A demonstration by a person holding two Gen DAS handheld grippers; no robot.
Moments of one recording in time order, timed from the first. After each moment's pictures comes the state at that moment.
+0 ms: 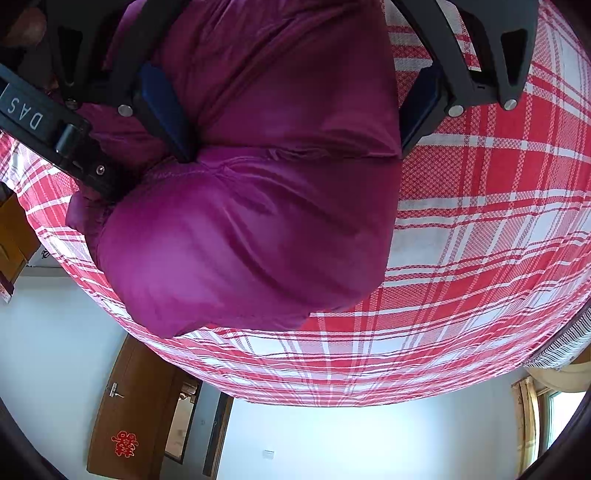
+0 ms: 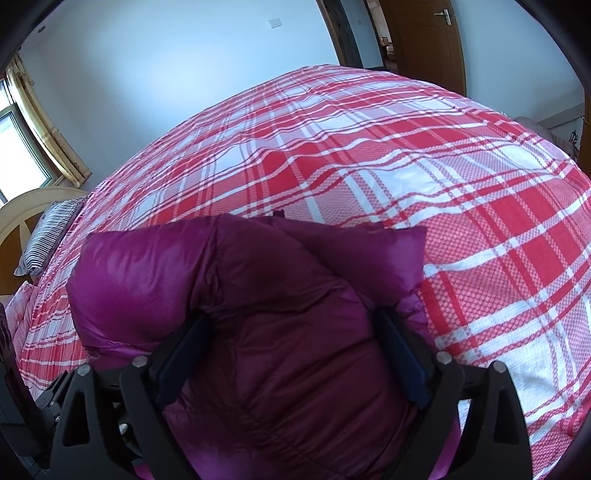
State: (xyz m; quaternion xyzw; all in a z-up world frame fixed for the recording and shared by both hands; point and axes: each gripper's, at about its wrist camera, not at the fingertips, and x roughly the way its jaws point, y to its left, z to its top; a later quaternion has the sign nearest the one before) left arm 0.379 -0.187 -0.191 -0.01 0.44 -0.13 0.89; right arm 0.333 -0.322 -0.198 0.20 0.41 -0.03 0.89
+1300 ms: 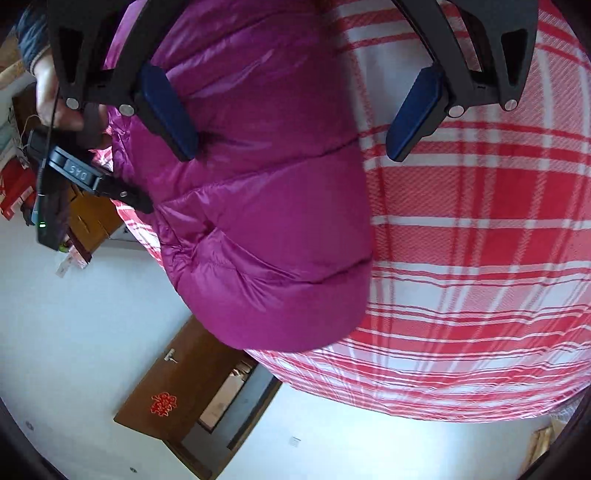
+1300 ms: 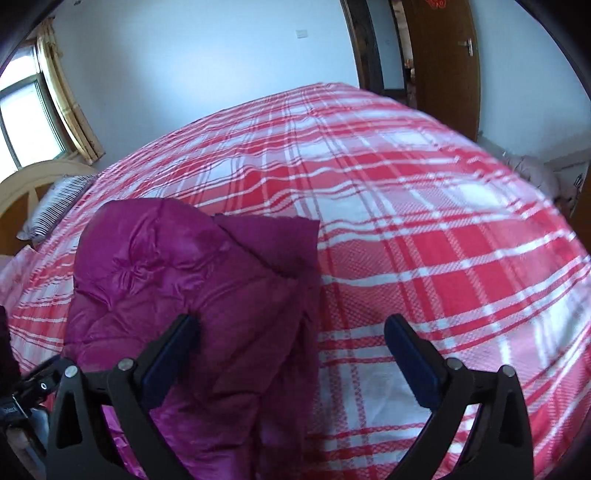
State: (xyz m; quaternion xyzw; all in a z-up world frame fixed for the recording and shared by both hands) left arm 0.332 -0.126 -0.184 -0.14 0.42 -0.28 0.85; right arm 0.294 -0.370 -0.183 0.15 0.40 0.01 0.90
